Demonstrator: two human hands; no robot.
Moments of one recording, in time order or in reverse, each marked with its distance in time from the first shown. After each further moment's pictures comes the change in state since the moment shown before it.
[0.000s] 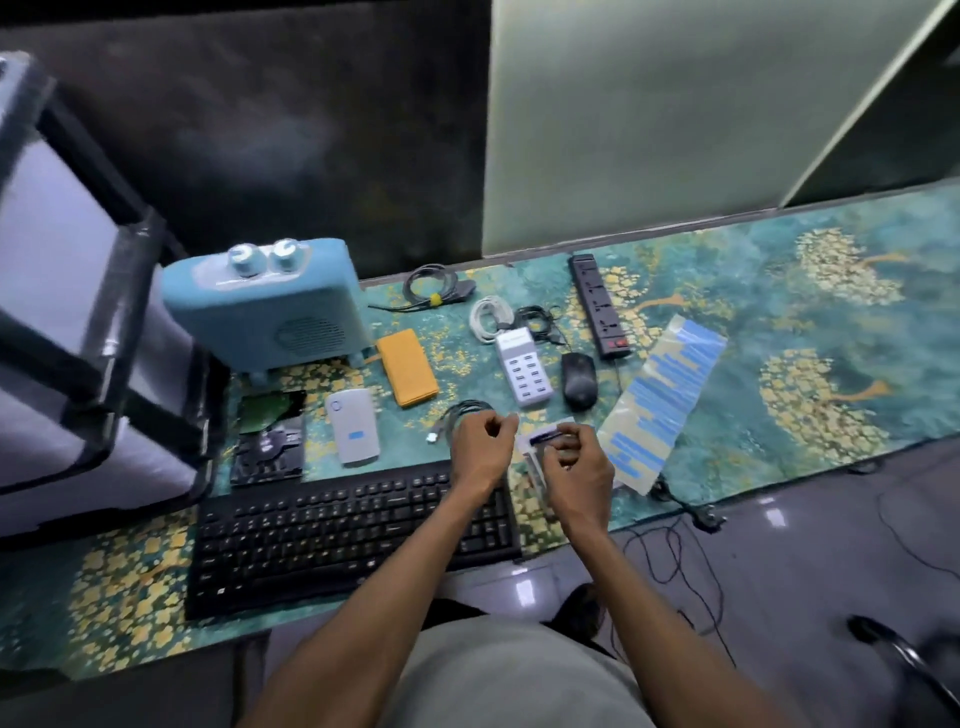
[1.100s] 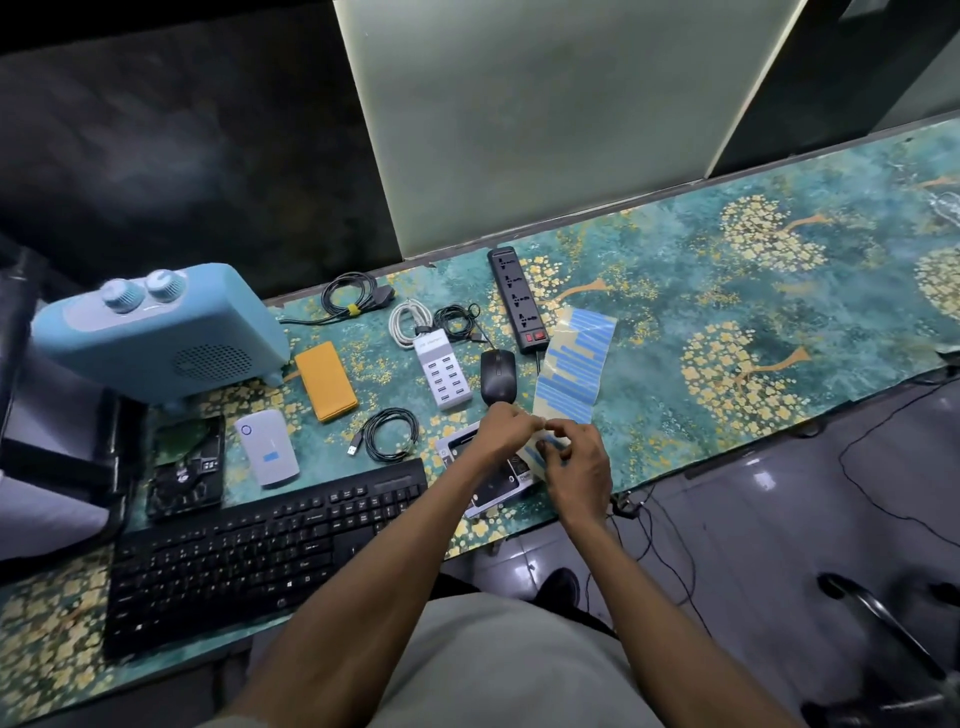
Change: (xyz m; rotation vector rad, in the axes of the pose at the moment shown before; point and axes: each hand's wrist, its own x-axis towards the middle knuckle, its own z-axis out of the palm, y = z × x) left_hand 0.017 0.070 0.131 0.085 -0.479 -0.167; right_hand 0.051 0.064 -0.085 -0.135 0.069 -0.040
